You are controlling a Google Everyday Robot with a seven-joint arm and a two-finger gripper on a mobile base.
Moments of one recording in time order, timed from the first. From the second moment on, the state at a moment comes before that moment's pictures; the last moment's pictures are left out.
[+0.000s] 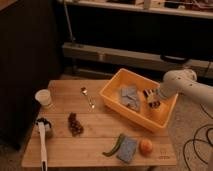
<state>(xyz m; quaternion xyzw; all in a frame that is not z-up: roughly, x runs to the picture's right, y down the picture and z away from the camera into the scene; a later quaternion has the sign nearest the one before) 0.299 0.058 0.840 -0.18 0.10 0.68 0.70</state>
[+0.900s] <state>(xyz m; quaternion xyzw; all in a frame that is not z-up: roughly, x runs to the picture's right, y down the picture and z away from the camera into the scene) 0.191 0.033 0.888 -0.23 0.05 0.66 0.71</state>
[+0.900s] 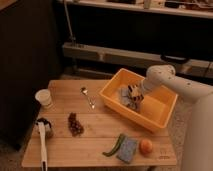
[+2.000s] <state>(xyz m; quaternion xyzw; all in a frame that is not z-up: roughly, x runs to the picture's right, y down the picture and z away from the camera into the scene) 0.280 0.086 0.820 -0.23 0.06 0.65 0.72</state>
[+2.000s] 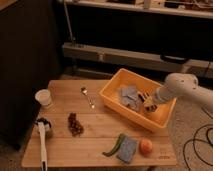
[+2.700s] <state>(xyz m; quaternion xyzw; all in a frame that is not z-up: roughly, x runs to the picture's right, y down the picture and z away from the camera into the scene) 0.301 0.064 0.855 -0.20 0.08 0.67 0.71</state>
